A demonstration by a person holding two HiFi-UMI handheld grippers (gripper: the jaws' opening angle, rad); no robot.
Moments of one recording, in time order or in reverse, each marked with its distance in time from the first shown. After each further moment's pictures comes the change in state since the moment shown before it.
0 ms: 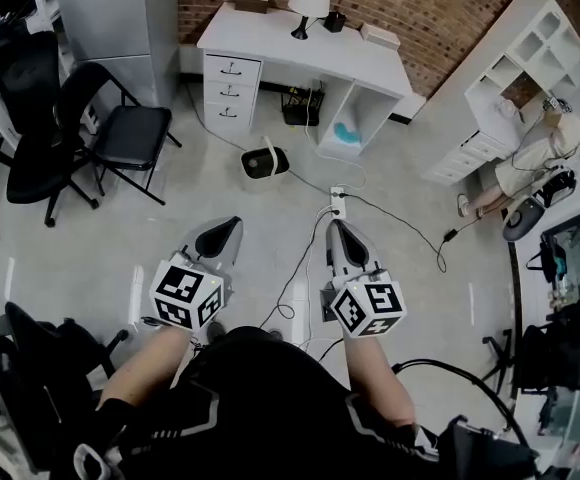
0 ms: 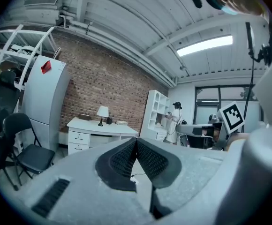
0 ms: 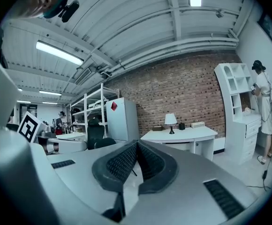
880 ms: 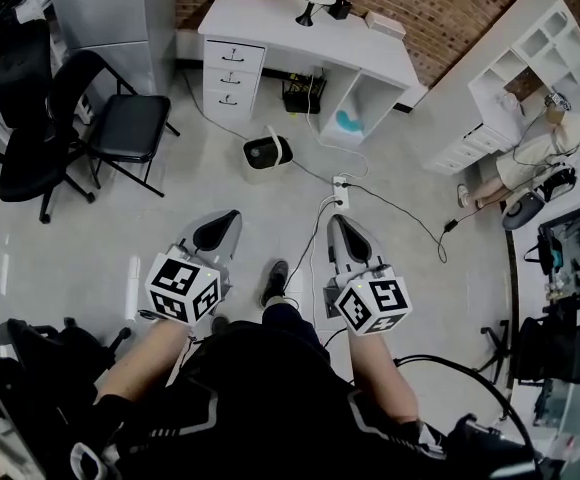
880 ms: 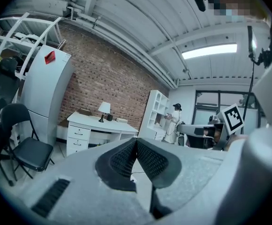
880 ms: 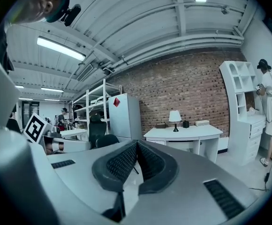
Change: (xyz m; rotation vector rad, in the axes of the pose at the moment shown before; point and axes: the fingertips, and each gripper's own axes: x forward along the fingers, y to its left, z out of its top) left arm 0.003 0.062 -0.017 -0.060 0.013 -0.036; right arm 0.046 0.030 -0.019 -0.022 0.031 0.024
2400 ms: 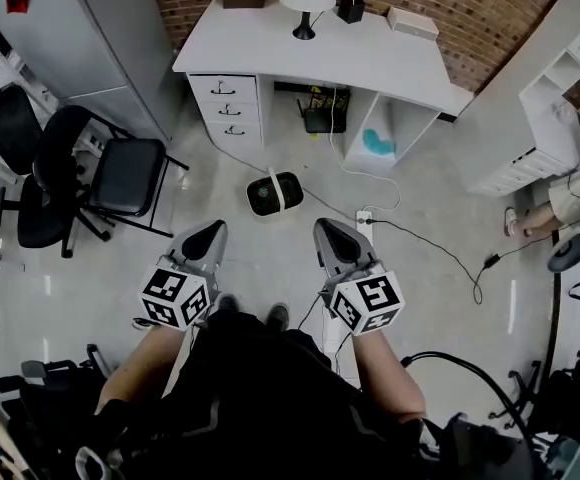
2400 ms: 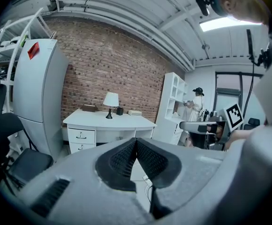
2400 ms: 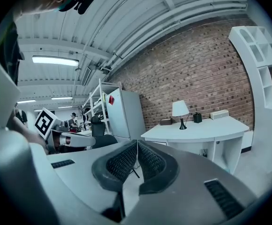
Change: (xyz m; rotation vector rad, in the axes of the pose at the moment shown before) left arm 0.323 0.095 0.035 0.056 0.154 0.172; right arm 0.241 -0.264 0.007 0.071 0.059 0.225
